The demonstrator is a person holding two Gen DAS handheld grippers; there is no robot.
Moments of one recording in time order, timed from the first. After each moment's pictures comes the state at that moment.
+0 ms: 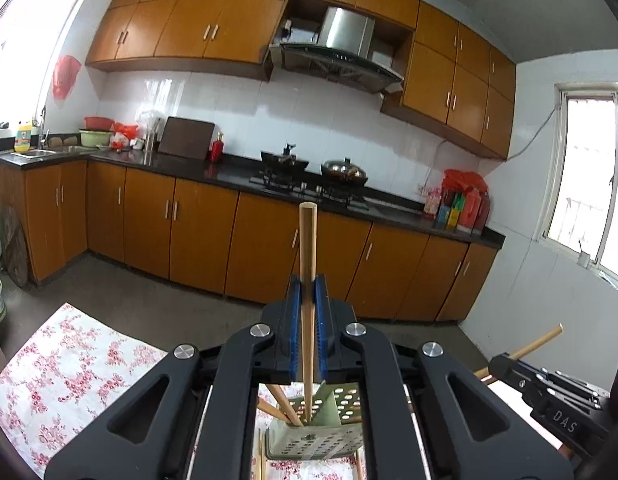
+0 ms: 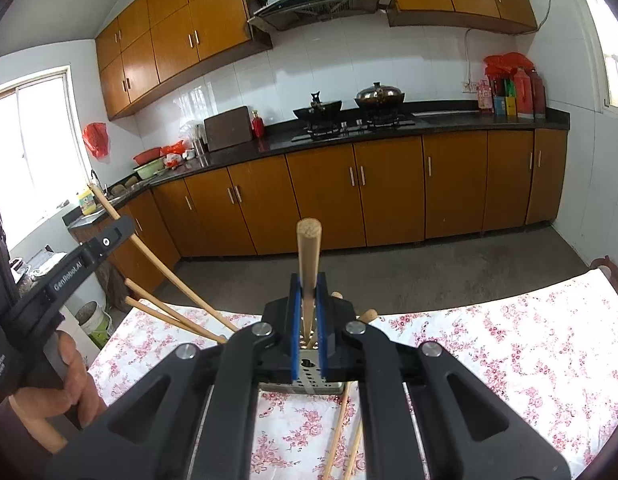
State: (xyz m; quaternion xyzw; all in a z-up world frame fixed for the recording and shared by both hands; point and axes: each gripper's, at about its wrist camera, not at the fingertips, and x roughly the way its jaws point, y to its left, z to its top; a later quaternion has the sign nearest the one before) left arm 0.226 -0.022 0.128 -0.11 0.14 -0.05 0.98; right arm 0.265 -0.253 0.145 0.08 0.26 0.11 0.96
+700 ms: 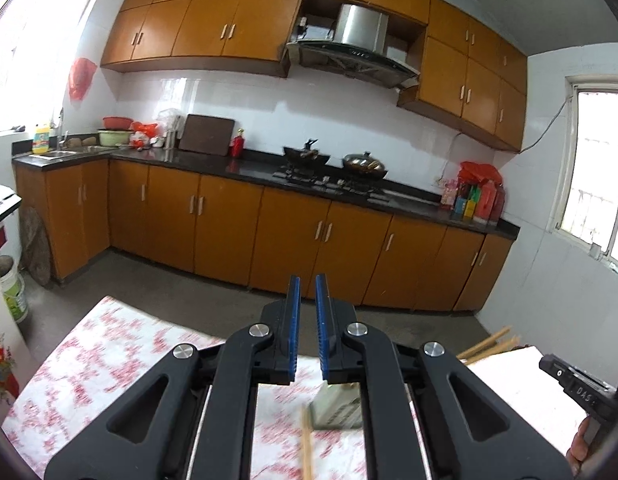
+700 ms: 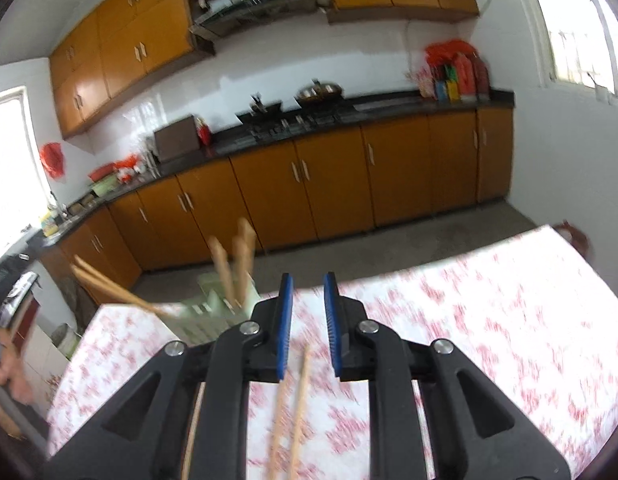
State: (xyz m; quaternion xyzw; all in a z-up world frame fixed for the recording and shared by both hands) left arm 0.176 0.022 0.126 -0.10 0.16 -0.01 0.98; right arm 0.217 -0.316 0.103 0.11 0.27 0.01 0.96
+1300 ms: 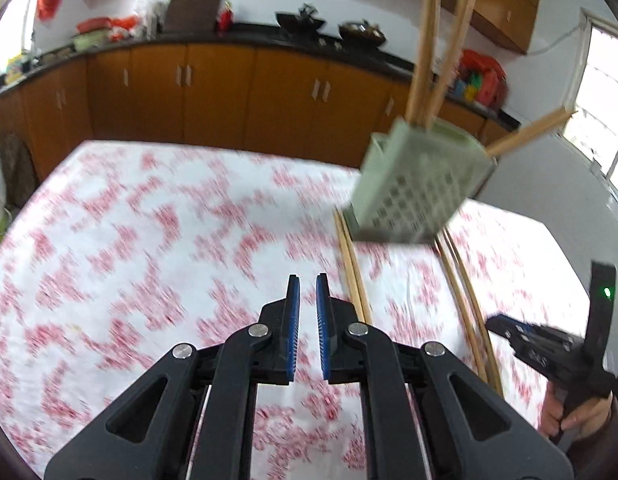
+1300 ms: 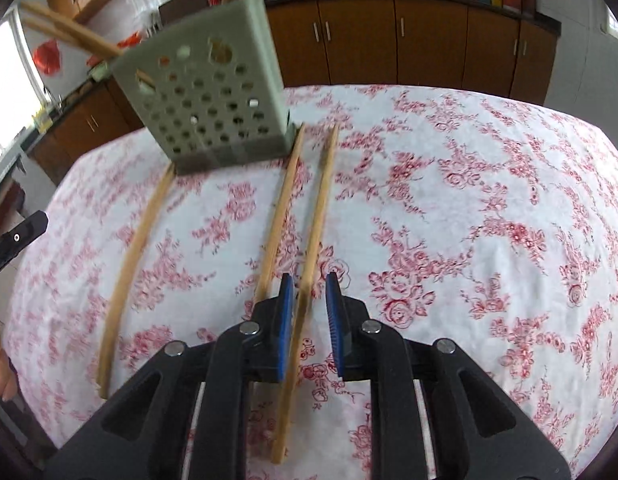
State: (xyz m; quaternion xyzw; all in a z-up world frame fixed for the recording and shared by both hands) left arm 0.170 0.027 -0.043 -0.09 0.37 -0.08 0.92; right arm 0.219 -0.248 -0.077 0.05 0.46 0.06 0.88
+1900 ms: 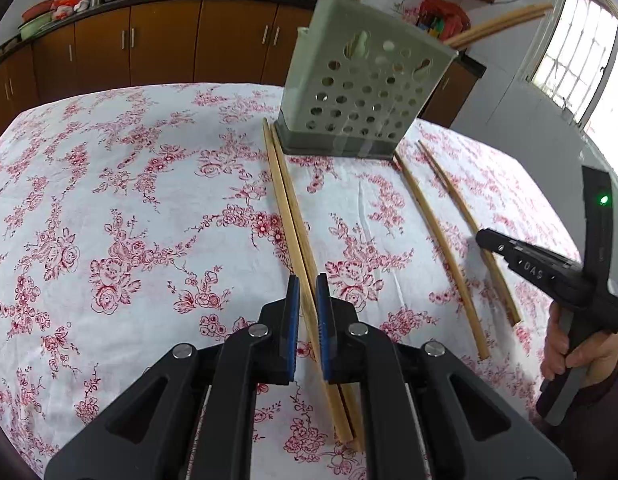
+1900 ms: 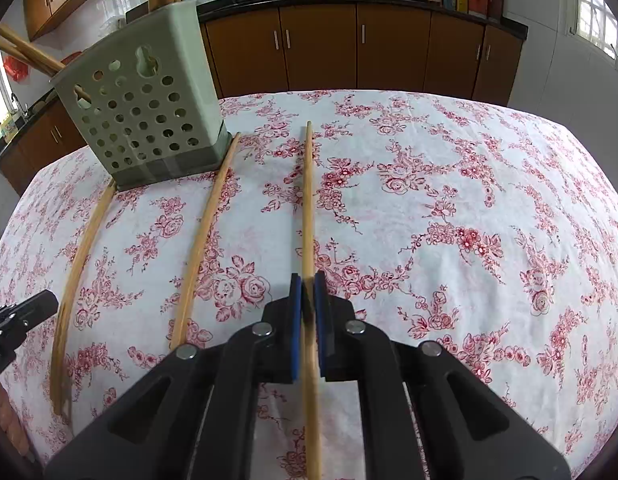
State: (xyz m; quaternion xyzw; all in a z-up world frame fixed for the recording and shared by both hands) left arm 0.171 -0.022 -0.090 -0.06 0.44 -0.15 0.88; right arm 0.218 -0.277 -0.078 0.05 0.45 -0.01 0.89
